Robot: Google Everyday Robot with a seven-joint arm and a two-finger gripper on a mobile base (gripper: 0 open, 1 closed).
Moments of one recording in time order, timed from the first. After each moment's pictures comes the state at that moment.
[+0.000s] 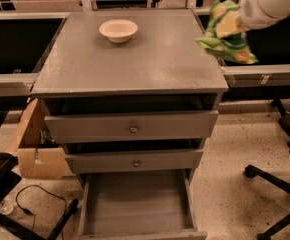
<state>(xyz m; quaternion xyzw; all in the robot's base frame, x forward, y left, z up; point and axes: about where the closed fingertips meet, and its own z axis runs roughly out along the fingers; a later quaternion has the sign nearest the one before) 0.683 -0.241 0.984 -0.16 0.90 0.01 0.39</state>
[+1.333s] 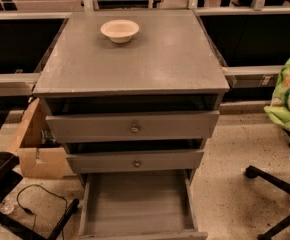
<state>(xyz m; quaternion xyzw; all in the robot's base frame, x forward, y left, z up) 0.511 -0.399 0.884 -0.15 0.88 0.02 0.46</state>
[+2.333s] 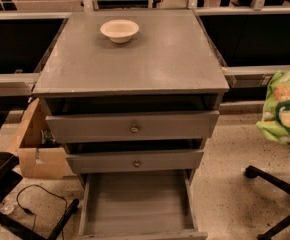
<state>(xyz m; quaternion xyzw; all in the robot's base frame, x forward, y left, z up) 0.487 -0.373 0.867 -0.19 0.87 0.03 0.45</state>
